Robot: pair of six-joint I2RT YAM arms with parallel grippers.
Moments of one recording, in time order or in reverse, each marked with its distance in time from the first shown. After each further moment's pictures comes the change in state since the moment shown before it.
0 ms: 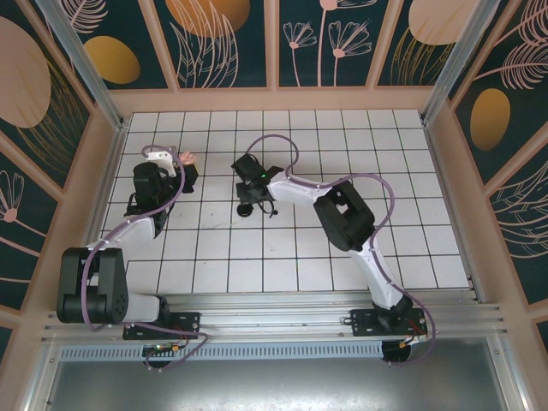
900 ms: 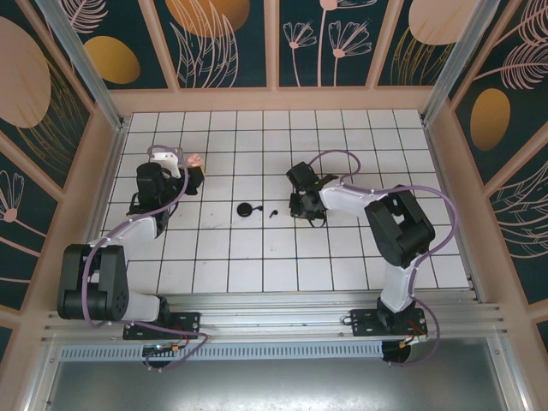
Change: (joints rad) left arm -0.020 0.020 0.000 0.008 0.080 0.000; right arm -0.187 -0.438 -0.579 -0.043 -0.066 0.177
